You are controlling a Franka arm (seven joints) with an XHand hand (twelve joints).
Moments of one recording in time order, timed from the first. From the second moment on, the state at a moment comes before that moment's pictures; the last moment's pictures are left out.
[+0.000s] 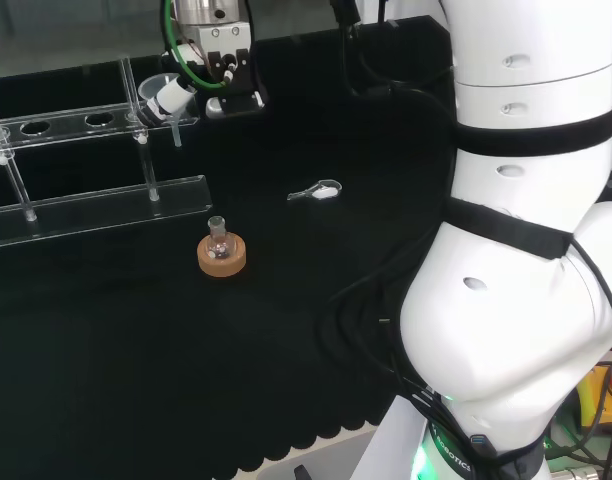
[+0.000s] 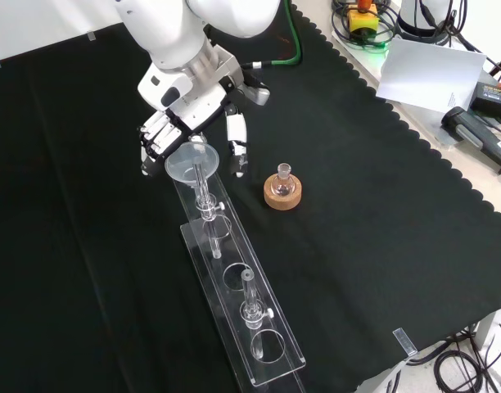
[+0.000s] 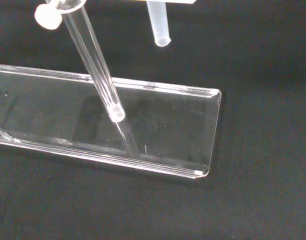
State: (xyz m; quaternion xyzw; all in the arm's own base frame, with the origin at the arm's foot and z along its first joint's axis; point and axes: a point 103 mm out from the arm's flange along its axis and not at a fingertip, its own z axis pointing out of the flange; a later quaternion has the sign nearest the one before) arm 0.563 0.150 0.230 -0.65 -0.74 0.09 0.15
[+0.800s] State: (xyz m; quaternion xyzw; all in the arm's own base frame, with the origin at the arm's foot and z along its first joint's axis) arm 0.562 0.140 0.228 -0.66 -0.74 0.06 0.14
